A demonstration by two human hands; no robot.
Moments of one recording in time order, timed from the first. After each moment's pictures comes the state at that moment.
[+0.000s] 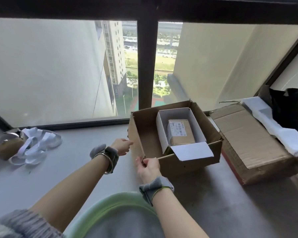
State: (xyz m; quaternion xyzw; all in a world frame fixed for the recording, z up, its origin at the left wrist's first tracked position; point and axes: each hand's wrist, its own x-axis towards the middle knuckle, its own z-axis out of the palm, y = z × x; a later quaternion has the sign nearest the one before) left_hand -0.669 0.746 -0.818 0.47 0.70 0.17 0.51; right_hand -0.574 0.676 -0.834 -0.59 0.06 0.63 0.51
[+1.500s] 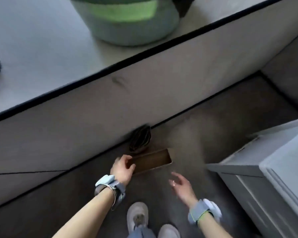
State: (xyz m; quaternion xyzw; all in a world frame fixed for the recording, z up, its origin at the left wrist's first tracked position) left_hand -0.896 0.119 -1.255 0.63 0.67 -0.05 0.40; right_hand -0.725 -0.012 -1.269 -0.77 -0.09 0.57 0.27
